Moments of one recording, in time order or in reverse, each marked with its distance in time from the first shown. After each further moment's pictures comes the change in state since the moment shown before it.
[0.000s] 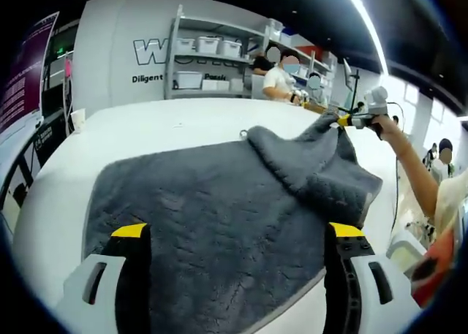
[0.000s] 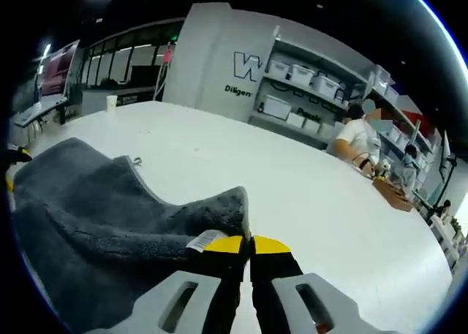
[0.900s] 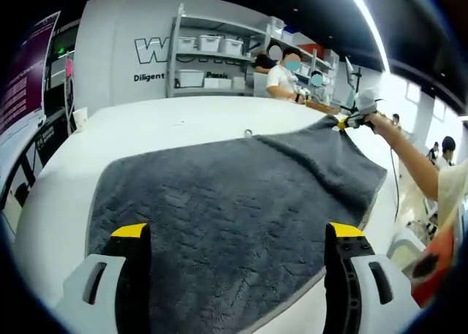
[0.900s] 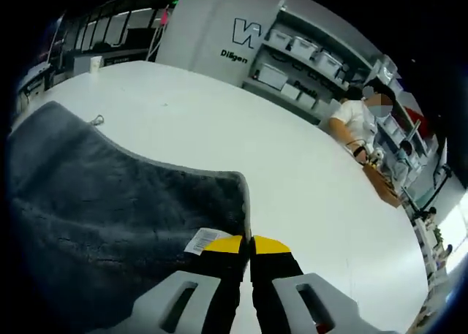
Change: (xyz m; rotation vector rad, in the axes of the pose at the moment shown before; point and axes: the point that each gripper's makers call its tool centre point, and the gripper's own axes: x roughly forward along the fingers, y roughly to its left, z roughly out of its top) left arm -0.001 0.006 -0.004 0.001 0.011 0.012; right arm 0.048 -0.065 -0.040 -0.085 0.194 -0.052
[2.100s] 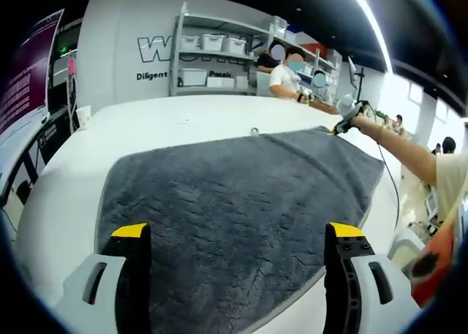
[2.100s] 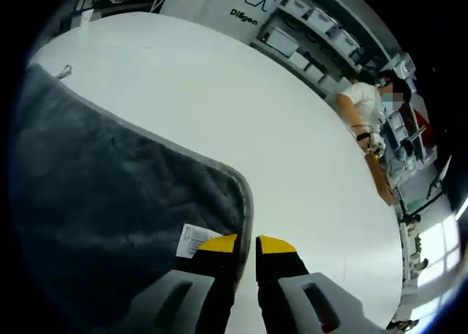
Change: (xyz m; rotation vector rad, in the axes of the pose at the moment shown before) left arm -0.004 0.005 -0.004 -0.009 0.005 0.016; right arm 0.067 -0.014 -0.028 -0.129 0.231 -0.062
